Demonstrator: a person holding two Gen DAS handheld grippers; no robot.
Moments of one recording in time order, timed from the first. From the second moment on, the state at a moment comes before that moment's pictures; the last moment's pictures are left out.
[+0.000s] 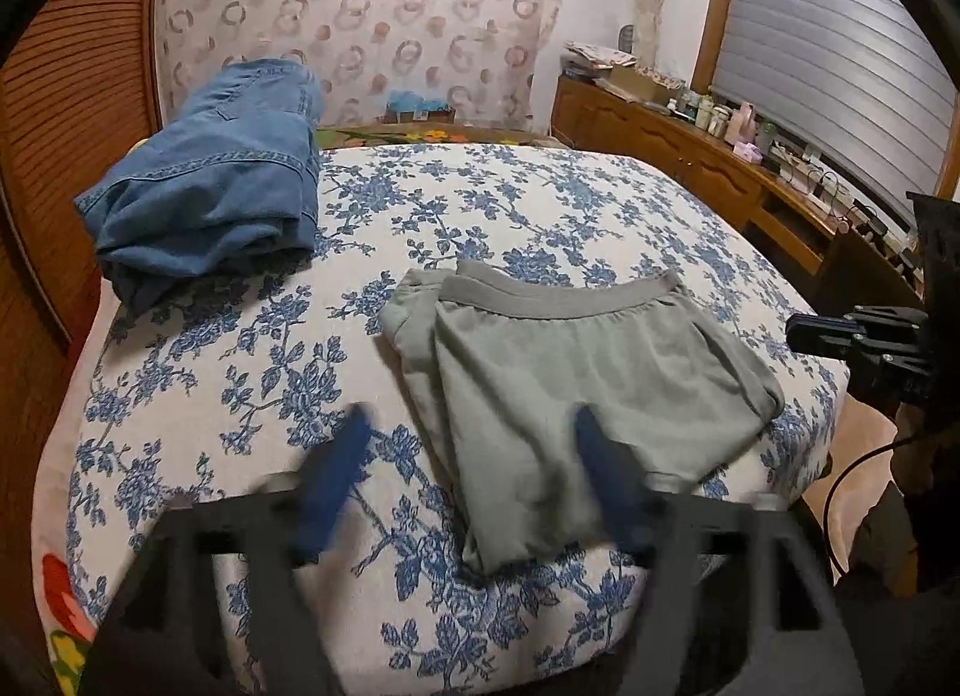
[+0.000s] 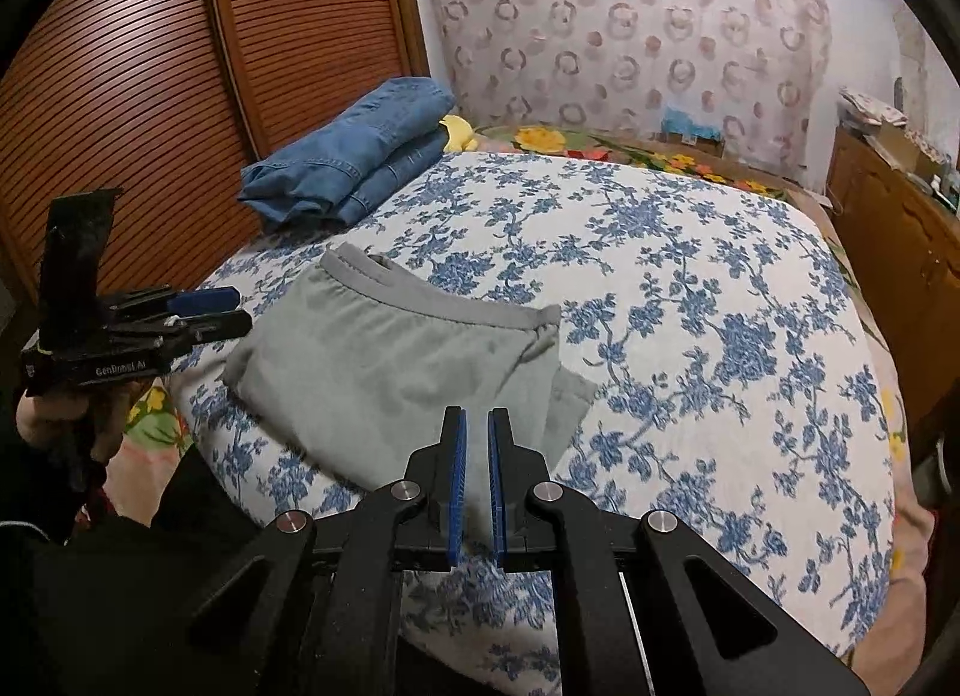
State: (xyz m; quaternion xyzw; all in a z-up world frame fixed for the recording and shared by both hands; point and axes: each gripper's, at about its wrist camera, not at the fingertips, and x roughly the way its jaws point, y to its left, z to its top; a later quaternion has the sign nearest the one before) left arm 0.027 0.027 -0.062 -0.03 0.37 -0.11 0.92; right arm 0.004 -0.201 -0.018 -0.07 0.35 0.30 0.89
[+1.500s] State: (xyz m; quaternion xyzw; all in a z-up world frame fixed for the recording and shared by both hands) left arm 0.110 0.041 -0.091 -0.06 0.41 -0.11 0.90; right arm 0.076 -0.171 -0.066 -0.06 0.40 0.24 0.88
